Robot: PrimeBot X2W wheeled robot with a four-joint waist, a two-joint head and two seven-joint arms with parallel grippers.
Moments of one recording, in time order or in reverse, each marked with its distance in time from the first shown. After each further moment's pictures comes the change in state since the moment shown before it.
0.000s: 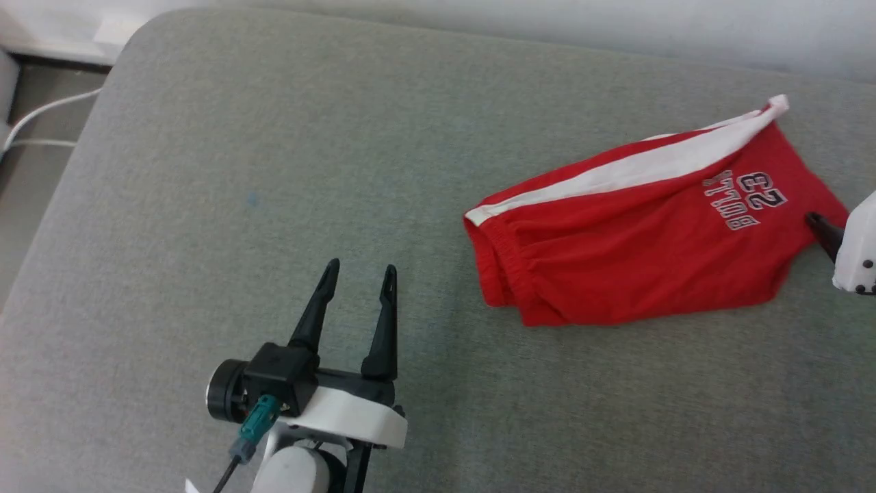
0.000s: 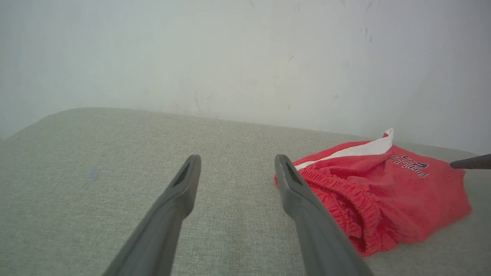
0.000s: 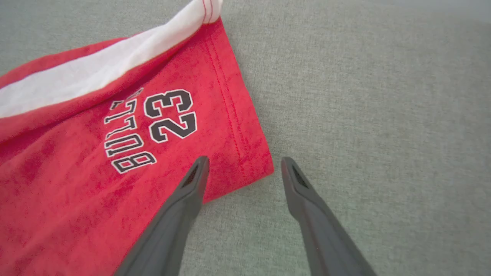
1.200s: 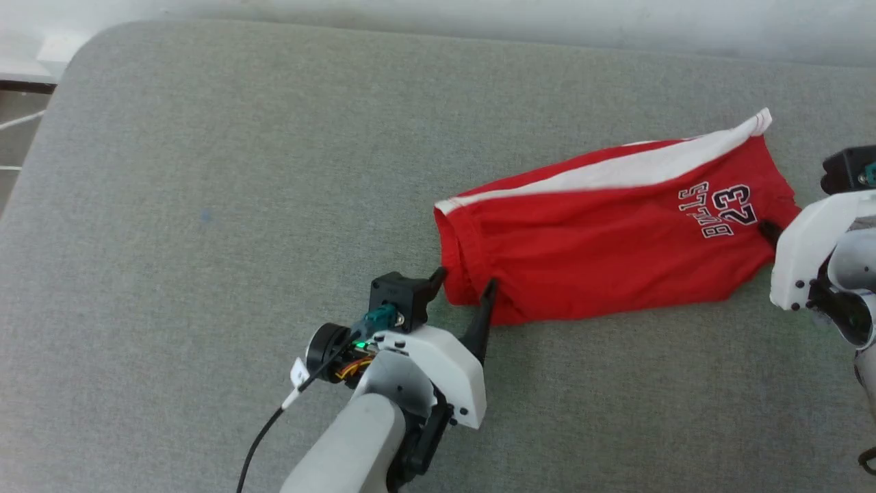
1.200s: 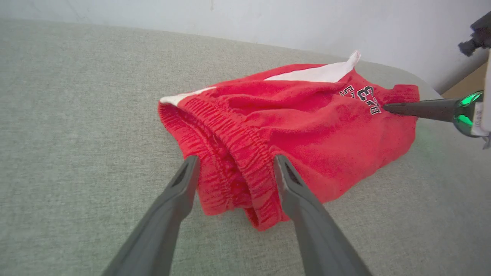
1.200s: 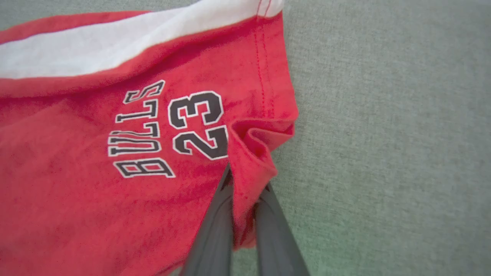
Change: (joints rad) left arm -0.239 -0.004 -0.273 0.197 -0.194 0.080 0.334; right arm -0.037 -0.012 0.246 0.155 0.081 0.000 -0.212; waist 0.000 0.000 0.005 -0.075
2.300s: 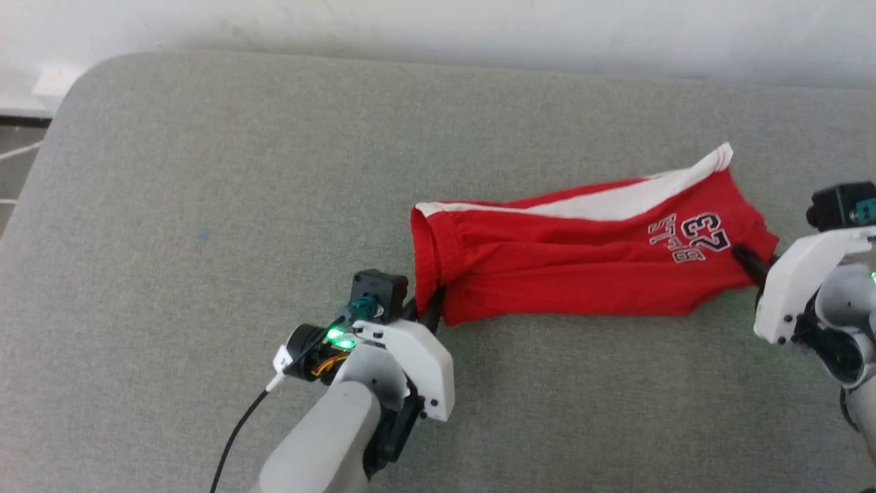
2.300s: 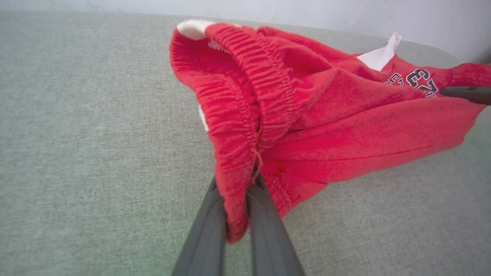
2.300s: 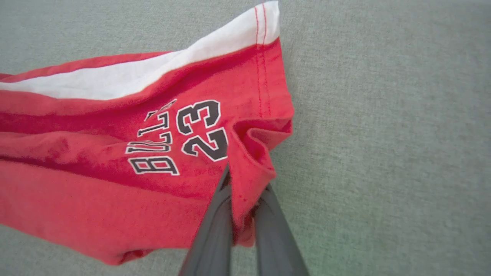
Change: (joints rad) left arm -0.086 0.045 -0.027 0.199 -0.064 0.003 -0.025; right arm 0.064 -0.049 0.133 -0.023 0.211 0.000 -0.127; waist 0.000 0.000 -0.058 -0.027
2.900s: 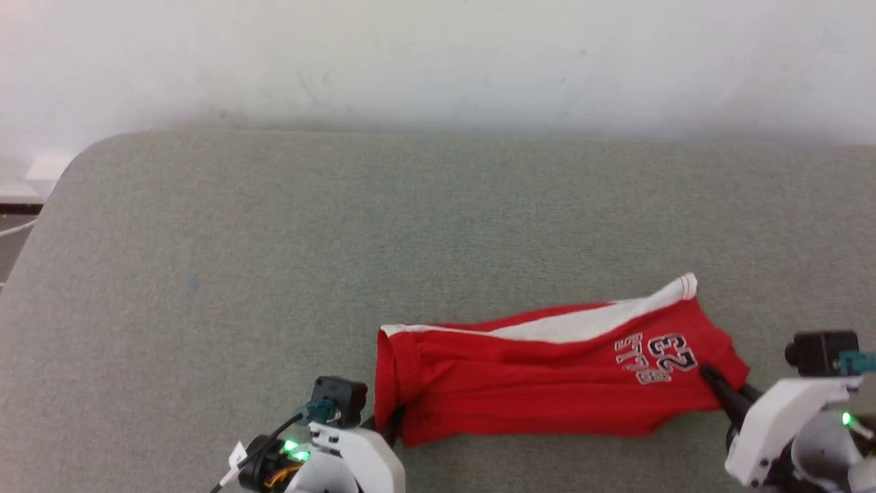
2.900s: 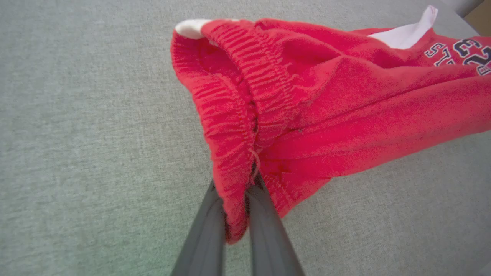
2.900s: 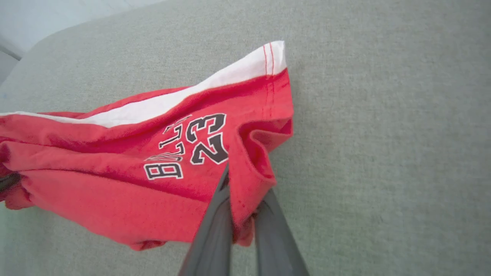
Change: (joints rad) left arm 0.278 0.170 -0.023 -0.179 -0.055 -0.013 0.104; right arm 0.481 0.140 -0.210 -0.398 -0.071 0.000 0.006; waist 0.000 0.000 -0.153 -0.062
